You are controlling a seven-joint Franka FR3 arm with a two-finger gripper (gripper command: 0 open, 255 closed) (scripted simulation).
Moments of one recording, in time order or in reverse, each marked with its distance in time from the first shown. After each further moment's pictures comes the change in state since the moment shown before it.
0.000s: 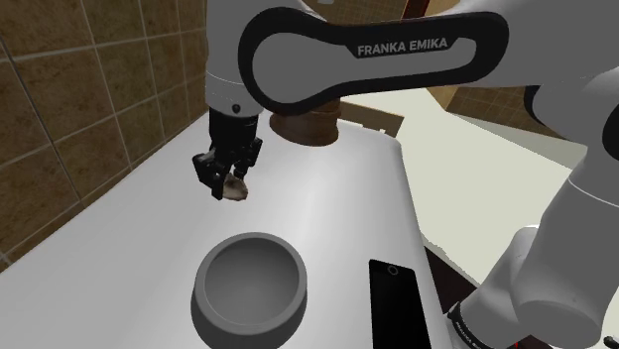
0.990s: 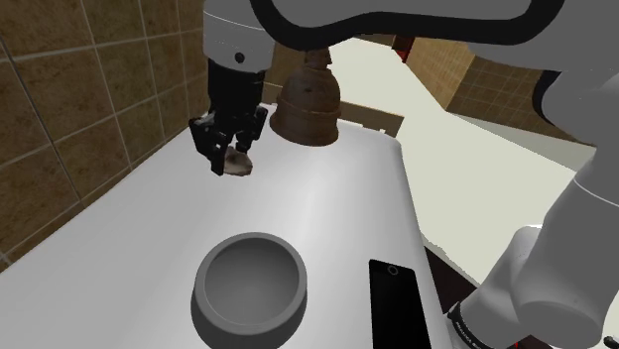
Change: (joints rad) arm 0.012 -0.032 0.012 0.141 0.013 -0.169 0.017
